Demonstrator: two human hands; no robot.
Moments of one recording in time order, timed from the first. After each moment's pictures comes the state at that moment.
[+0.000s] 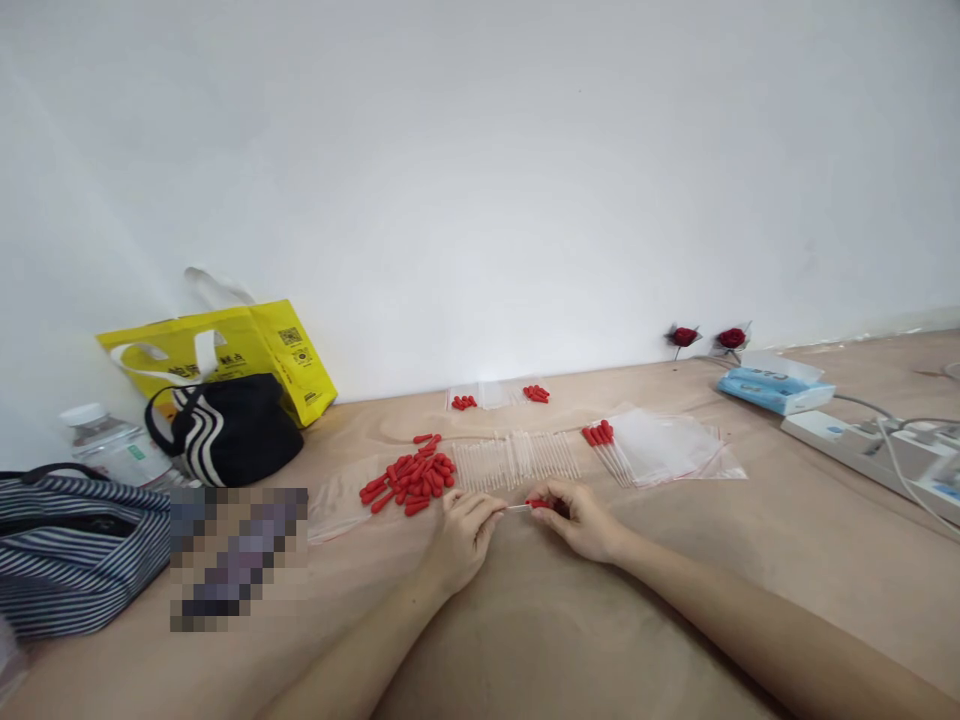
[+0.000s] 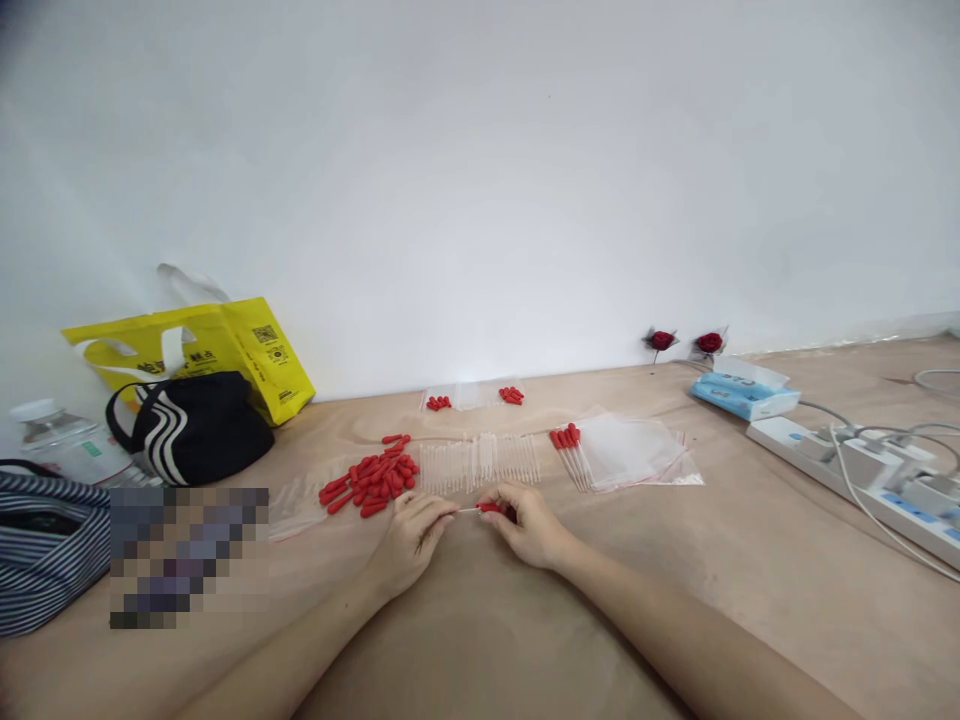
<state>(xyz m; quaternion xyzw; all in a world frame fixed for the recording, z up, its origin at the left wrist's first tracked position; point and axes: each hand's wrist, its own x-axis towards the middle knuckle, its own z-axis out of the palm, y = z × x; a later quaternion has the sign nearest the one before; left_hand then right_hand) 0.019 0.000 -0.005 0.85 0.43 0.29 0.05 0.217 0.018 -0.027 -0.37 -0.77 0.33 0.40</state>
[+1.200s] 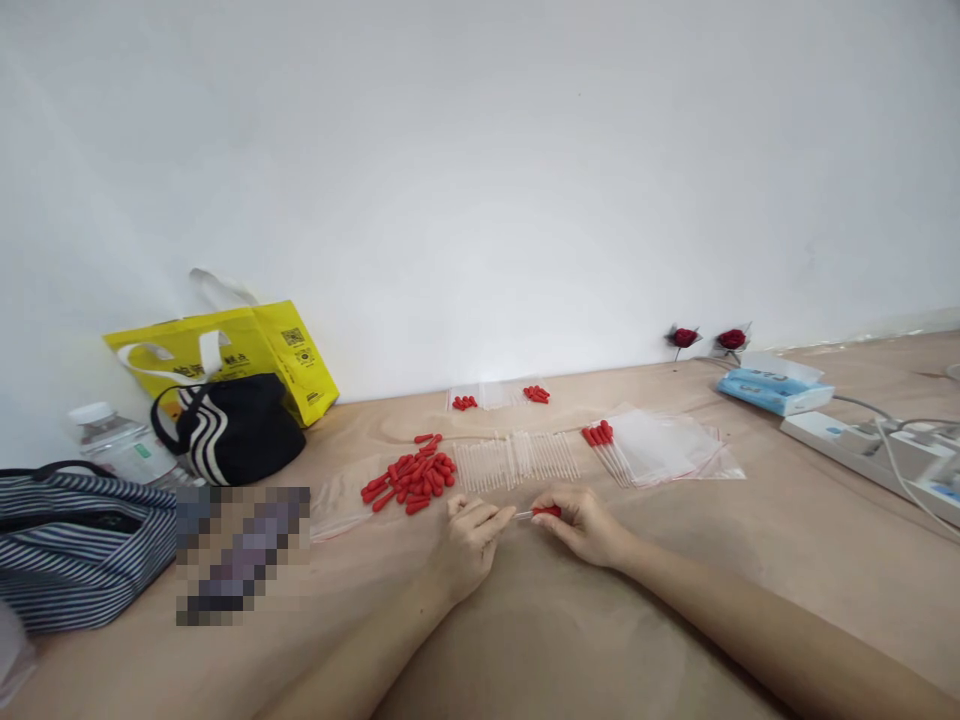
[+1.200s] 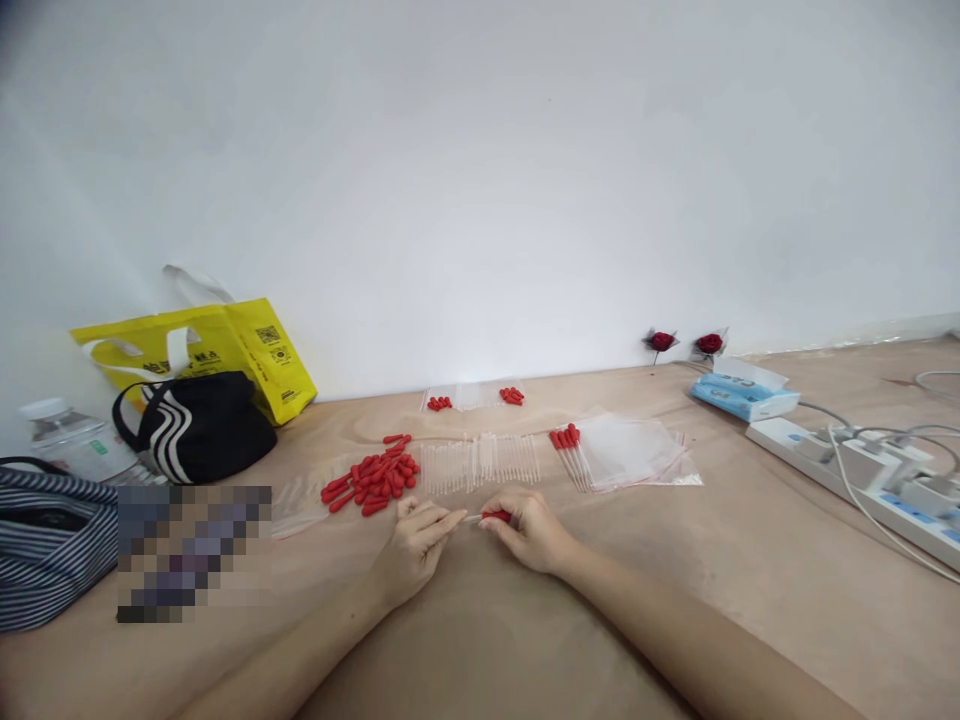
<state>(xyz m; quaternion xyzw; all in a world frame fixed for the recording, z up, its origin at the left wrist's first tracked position) 0.018 -0.003 -0.016 0.89 0.35 0.30 -0.04 0.223 0.013 -0.026 -0.33 -0.82 0.25 0.39</state>
